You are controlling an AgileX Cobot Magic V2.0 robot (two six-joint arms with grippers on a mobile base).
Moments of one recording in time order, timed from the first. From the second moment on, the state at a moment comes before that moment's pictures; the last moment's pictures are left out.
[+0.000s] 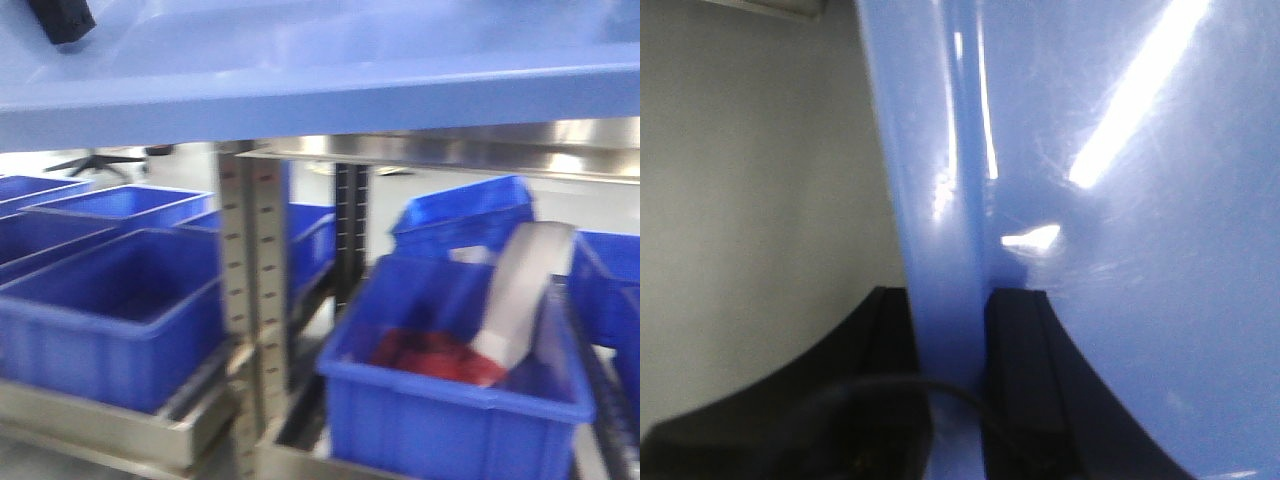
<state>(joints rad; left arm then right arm) -0.69 1.36 -1.38 0.05 1.23 -0.48 0.55 1.22 -1.33 -0.21 1.25 0.46</state>
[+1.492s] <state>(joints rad) -0.69 1.36 -1.38 0.04 1.23 -0.48 0.55 1.22 -1.33 -0.21 1.25 0.46</state>
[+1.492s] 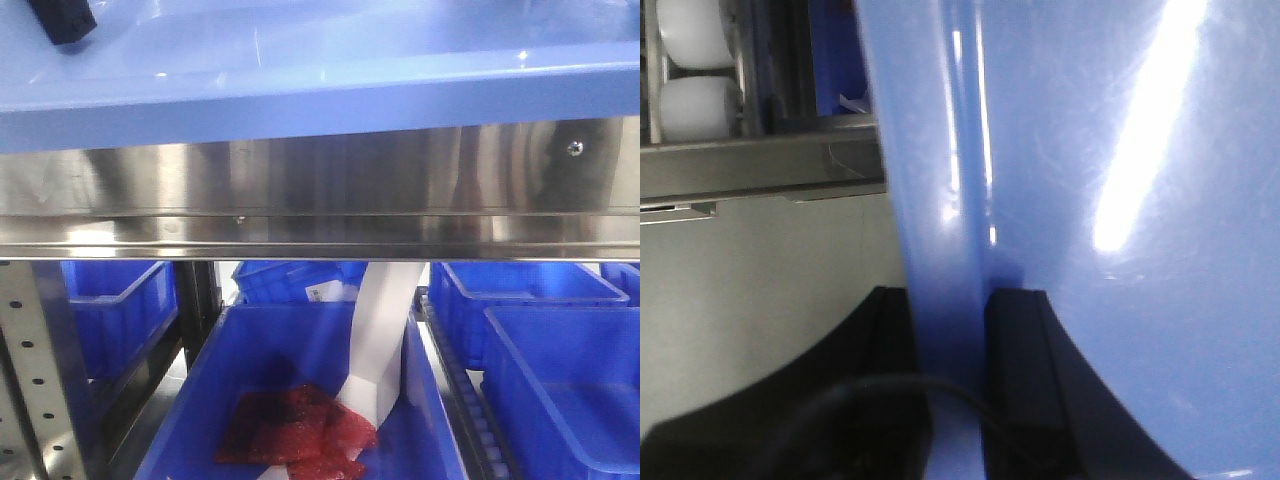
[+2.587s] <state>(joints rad) -0.69 1.36 -1.38 0.03 1.24 -0.48 0.55 1.22 -1.33 -0.22 1.25 0.46</state>
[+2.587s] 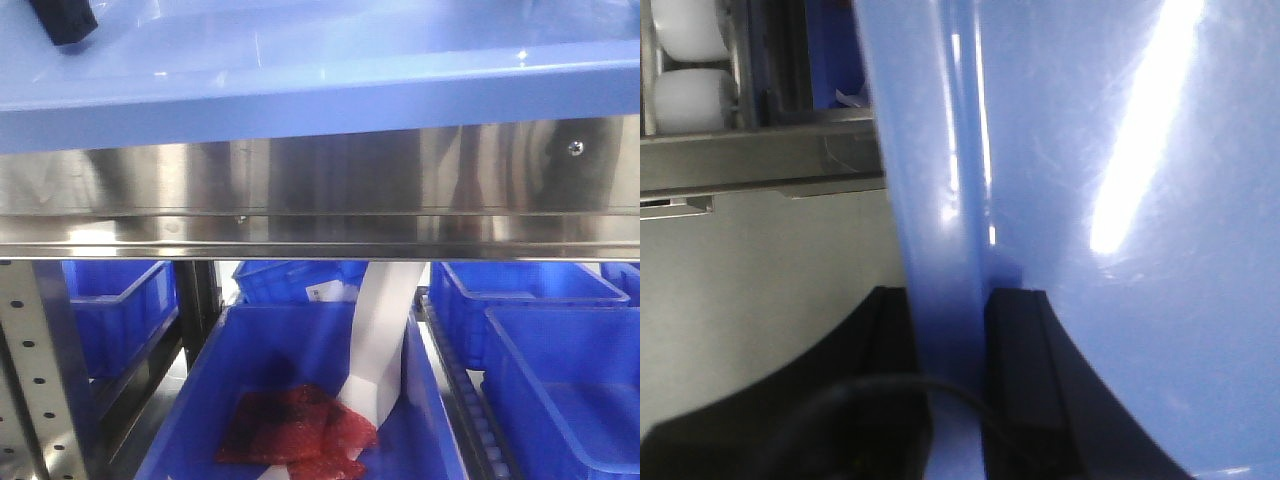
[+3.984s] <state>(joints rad) -0.40 1.66 -1.83 0.13 1.20 -0.30 0.48 1.72 -1.93 -0.23 1.19 0.35</state>
